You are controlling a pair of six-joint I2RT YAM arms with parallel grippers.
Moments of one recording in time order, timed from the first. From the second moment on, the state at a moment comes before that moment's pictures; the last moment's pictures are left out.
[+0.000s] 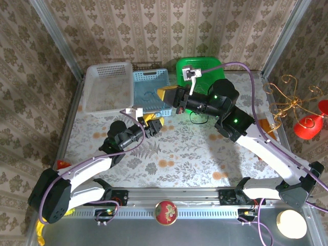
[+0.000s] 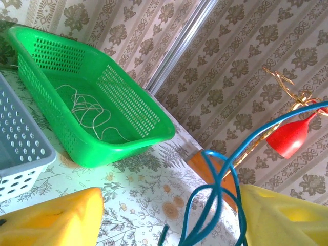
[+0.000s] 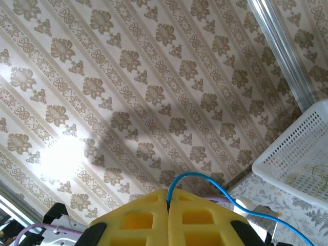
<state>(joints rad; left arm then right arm) -0.65 1.10 0.45 0.65 0.32 -0.58 0.73 1.25 1.35 0.02 -0.43 0.63</state>
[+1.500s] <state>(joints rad) -0.32 1.32 0.67 0.53 0.36 -0.53 0.66 1.35 1.29 0.00 -0.33 0.58</state>
